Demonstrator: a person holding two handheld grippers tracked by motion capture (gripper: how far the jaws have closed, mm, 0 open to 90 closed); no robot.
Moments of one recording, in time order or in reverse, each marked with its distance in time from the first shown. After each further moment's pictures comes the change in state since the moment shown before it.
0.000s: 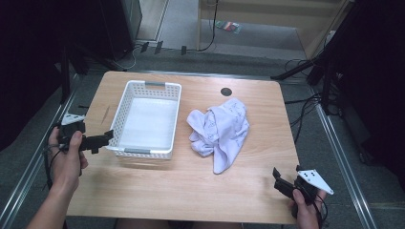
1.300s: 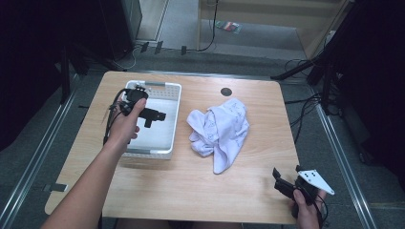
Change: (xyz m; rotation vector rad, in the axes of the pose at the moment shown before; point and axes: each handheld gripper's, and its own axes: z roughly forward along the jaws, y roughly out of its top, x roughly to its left) left arm -0.119 0.093 0.086 0.332 -0.145 0.139; right arm -0.001 0.000 0.000 -0.005 0.019 0.002
